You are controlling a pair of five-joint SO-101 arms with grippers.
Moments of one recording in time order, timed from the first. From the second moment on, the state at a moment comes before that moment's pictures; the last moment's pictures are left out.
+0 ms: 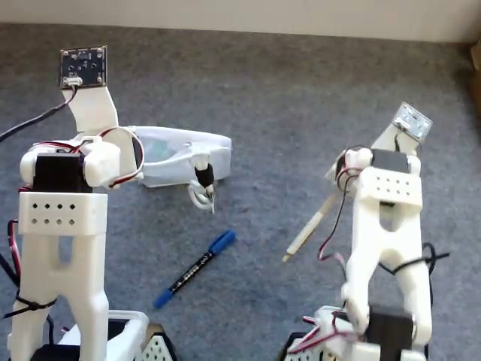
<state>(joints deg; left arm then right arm) -7.2 -19.6 15.3 78.8 13.7 2.4 -20.3 28.1 67.5 -24.6</state>
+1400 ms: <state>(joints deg) -7.2 -19.6 15.3 78.8 13.7 -26.9 -60.3 37.0 44.1 -16.5</state>
